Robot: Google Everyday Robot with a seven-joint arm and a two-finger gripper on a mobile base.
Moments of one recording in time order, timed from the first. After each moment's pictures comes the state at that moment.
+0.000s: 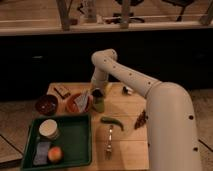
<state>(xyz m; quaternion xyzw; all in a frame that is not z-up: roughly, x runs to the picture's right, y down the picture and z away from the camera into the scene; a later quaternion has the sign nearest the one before) -0.042 0.035 0.855 -0.23 -0.31 -0.54 0.75</state>
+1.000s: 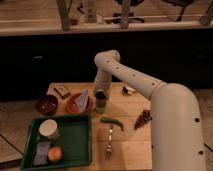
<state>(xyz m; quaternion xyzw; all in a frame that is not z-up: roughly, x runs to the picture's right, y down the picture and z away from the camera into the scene) -0.025 0.046 0.849 -0.25 -0.30 -0.52 0.76</state>
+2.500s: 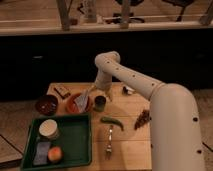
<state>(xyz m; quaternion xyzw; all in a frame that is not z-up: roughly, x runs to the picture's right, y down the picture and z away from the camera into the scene) -0.022 0.052 0.854 -0.26 -0.31 -0.52 0.76</state>
